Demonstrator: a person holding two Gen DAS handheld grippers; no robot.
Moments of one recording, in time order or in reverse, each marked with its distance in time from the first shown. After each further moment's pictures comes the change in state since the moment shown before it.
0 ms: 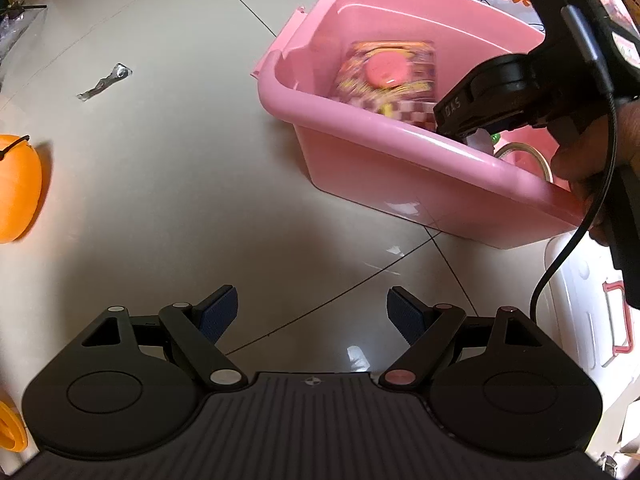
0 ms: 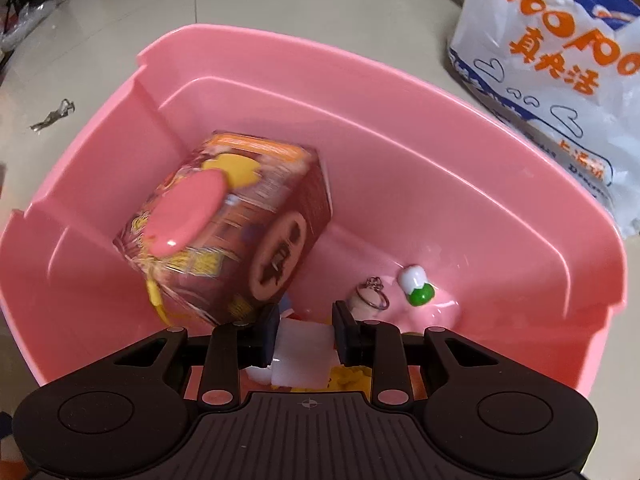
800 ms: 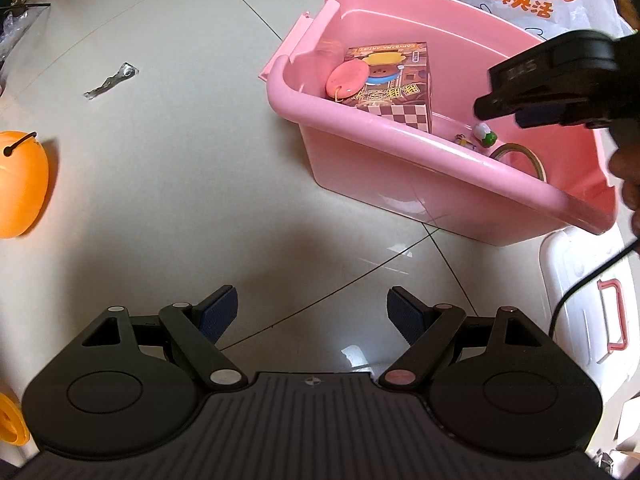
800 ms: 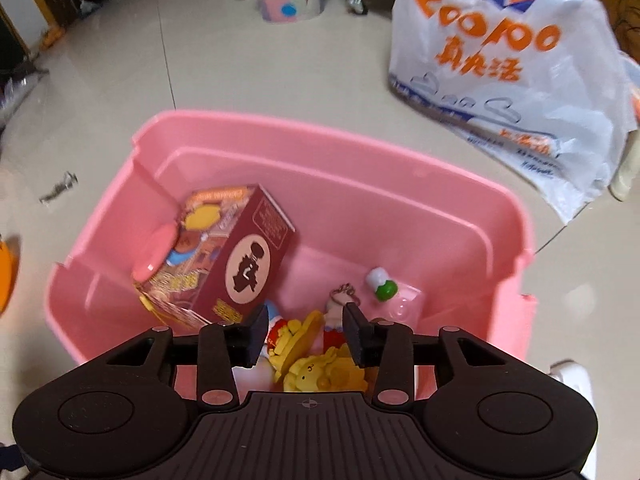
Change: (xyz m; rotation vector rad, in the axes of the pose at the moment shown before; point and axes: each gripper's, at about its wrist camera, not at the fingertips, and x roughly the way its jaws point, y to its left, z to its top) left arm -0.012 0.009 -0.012 -0.002 0.000 -0.006; right arm -0.062 -0.033 -0.023 0.186 -0.140 0.039
